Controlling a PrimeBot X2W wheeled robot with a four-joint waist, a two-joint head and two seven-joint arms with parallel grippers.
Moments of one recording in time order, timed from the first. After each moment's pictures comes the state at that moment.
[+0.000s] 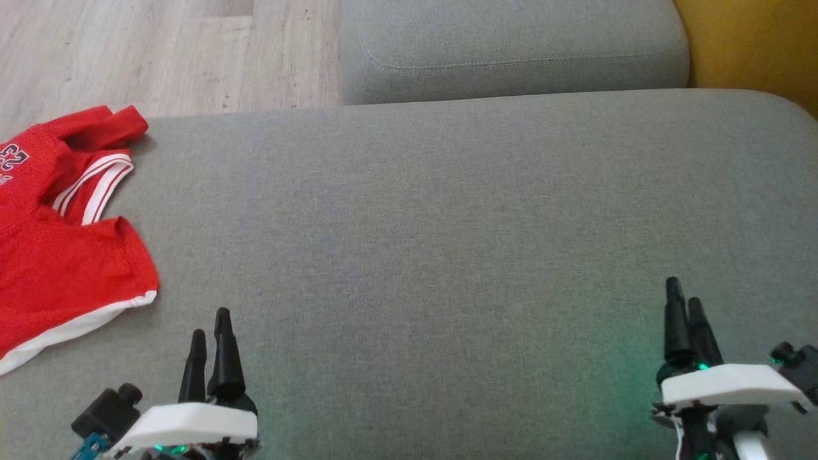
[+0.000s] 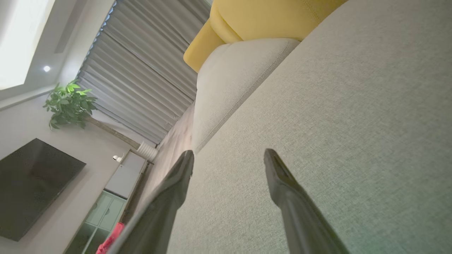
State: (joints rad) left arm 0.03 0.04 -0.10 0.20 -0.91 -0.10 -0.06; right arm 0.01 -0.04 -0.02 0.26 0.88 0.12 -0.06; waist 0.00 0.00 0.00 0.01
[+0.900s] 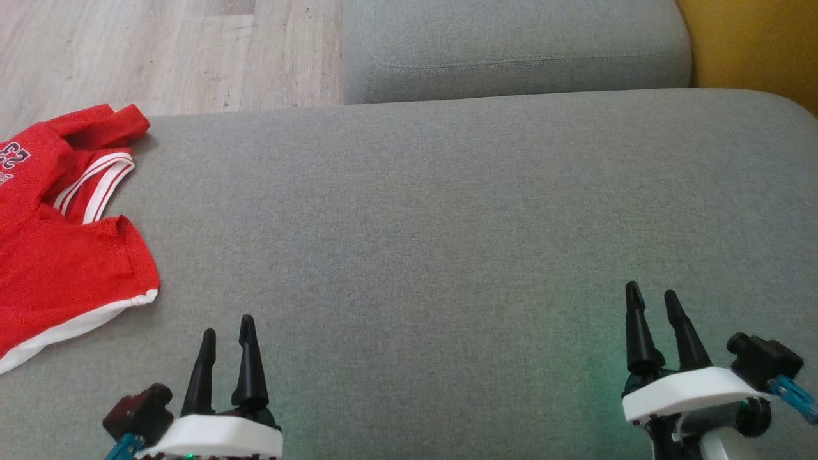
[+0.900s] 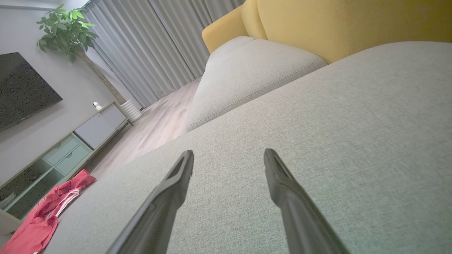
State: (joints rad) left arm 0.05 0.04 -0.13 0.22 -0.61 -0.09 -0.14; right arm 0.01 -0.04 0.04 0.28 0.52 0.12 -0.14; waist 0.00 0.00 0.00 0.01
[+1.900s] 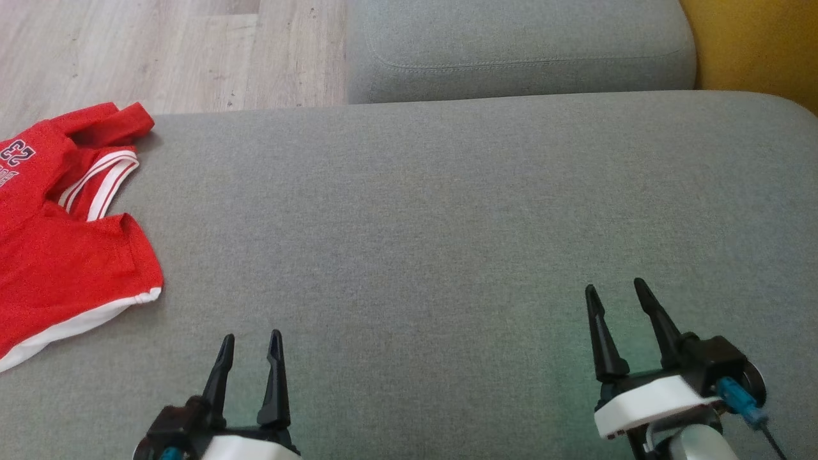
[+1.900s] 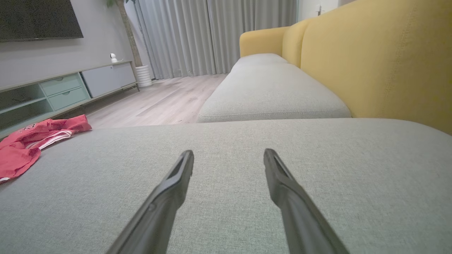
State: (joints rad) left arm 0.07 0.04 -0.17 0.26 -0.31 -0.07 -0.23; right arm 0.01 -0.04 0.10 0.26 0.12 0.12 -0.23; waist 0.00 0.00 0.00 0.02
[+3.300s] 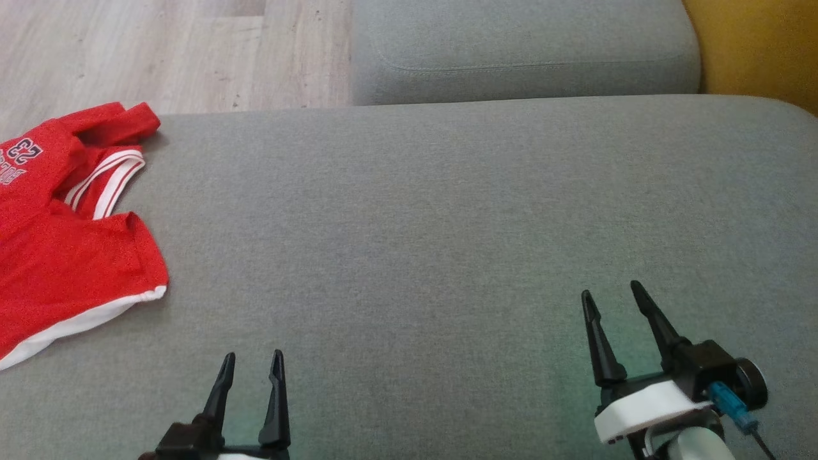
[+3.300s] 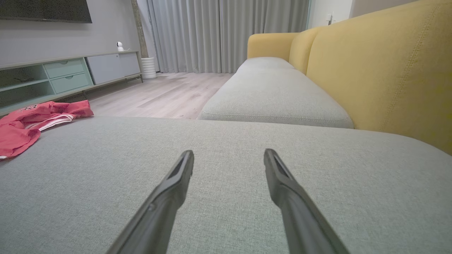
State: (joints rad) left arm 0.10 0.04 -0.16 0.28 -0.24 -0.05 -0.25; right arm 0.01 -0.04 0.10 0.28 0.03 0.12 -0.25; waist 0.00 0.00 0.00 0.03
